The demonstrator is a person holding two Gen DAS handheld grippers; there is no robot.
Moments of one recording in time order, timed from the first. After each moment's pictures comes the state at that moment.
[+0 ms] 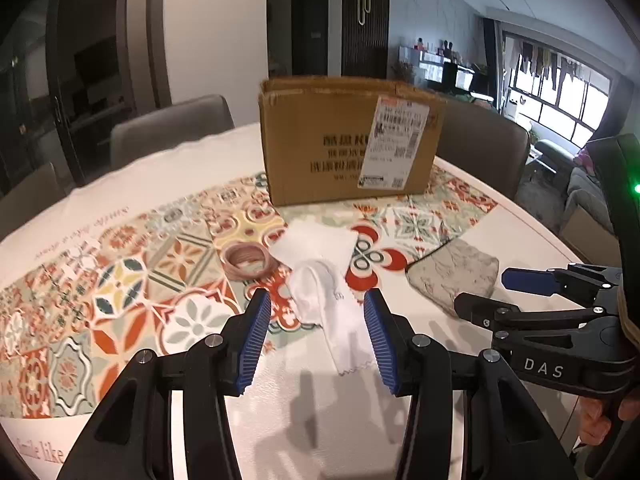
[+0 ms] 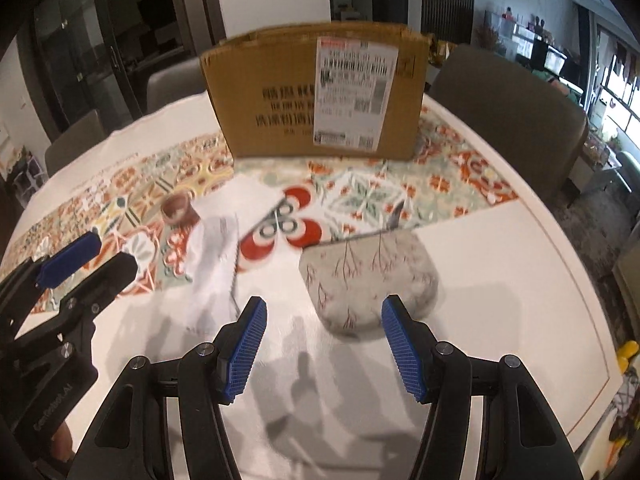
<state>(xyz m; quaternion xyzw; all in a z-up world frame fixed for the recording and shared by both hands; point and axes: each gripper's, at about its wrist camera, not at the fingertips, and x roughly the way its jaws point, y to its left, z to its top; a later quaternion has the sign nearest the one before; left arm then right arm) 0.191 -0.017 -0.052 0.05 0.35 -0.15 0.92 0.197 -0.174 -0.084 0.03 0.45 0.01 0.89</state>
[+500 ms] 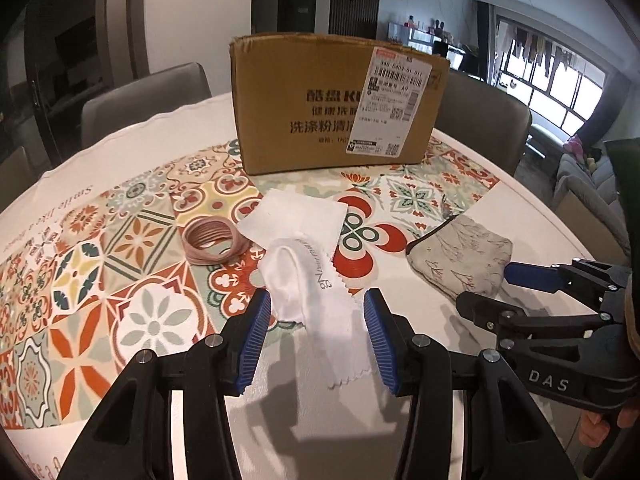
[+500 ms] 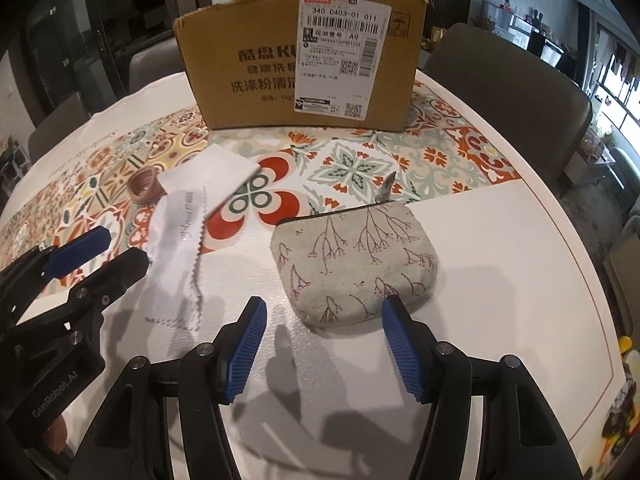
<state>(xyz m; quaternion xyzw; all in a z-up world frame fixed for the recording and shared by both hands) 0.225 -0.030 -0.085 0.05 0.39 -0.18 0.90 0.210 -0.180 -0.113 0.02 0.47 -0.01 0.88</state>
